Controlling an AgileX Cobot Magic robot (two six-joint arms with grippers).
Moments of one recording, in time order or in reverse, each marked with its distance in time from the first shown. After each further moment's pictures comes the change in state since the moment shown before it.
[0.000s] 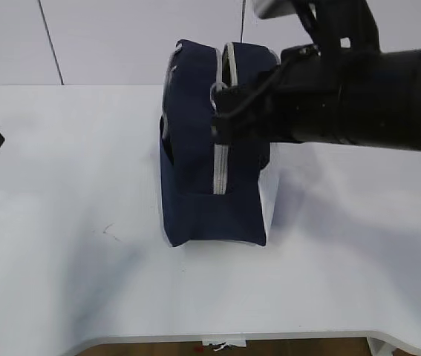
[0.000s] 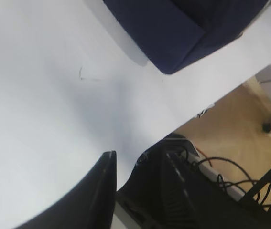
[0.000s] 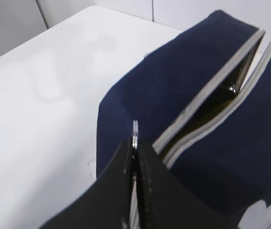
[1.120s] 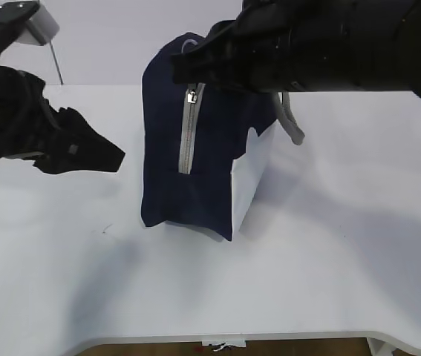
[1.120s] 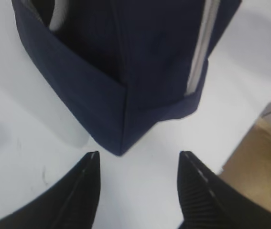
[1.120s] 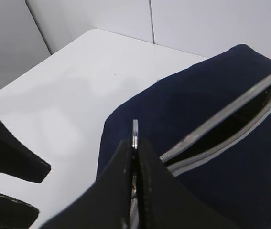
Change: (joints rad) left arm -0.199 0.096 0.244 -0.320 -0.599 0.416; right arm 0.000 0.116 -0.198 0.056 0.056 -0.002
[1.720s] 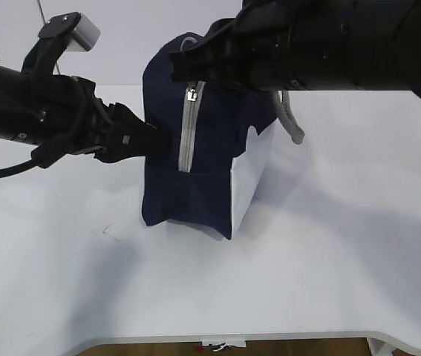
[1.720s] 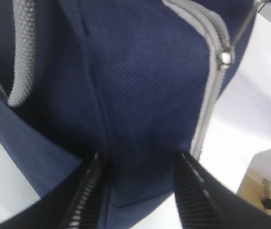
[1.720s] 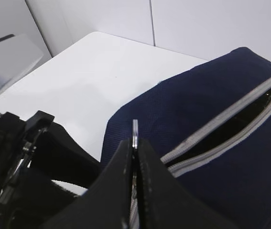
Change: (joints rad) left arm -0.006 0.165 0.000 -0.546 -0.061 0.512; right arm 0.000 0.000 0.000 0.000 -0.010 0.000
